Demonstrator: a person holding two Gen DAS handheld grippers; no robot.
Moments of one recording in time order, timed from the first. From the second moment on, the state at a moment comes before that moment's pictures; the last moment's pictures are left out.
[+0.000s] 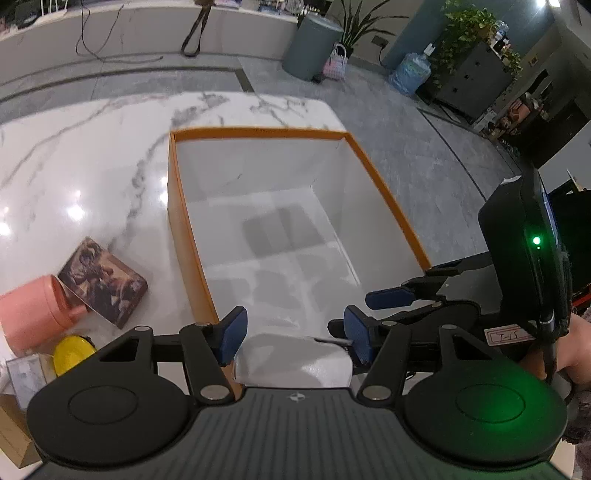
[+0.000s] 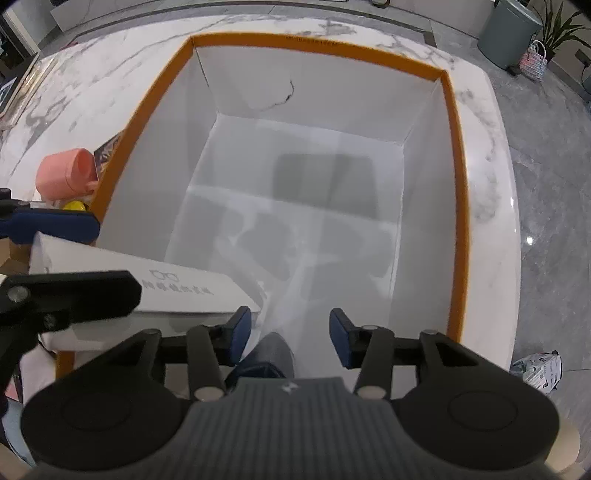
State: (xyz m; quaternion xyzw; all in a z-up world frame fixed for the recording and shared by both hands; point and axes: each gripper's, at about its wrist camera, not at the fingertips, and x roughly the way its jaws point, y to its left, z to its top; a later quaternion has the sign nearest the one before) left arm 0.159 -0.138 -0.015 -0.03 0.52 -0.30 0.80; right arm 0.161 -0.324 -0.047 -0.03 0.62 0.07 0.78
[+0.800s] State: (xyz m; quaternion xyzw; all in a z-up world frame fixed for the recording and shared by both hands) left arm 0.121 -0.135 -0.003 0.07 0.52 -0.29 0.80; right arm 0.121 -0.319 -0.032 -0.03 0.62 0.09 0.78
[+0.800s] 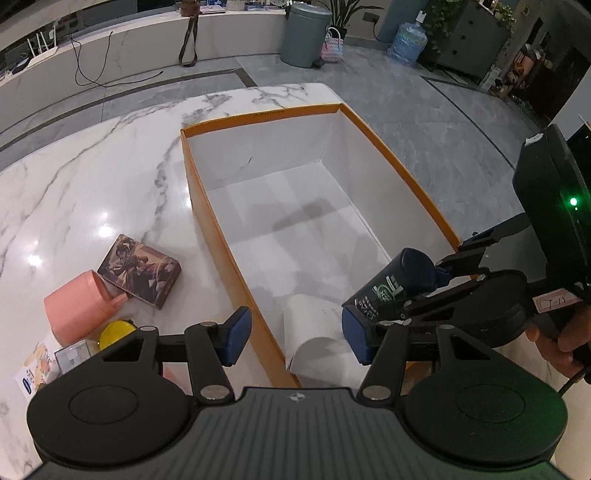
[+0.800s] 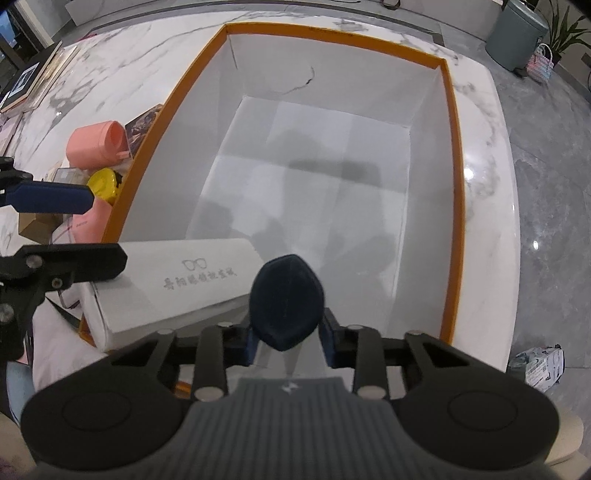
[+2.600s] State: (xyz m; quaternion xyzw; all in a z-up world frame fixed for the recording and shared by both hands) left arm 0.171 -0.167 0.011 -0.01 0.50 -0.31 0.81; right arm 0.178 -0.335 -0.082 0.05 0.61 0.05 0.79
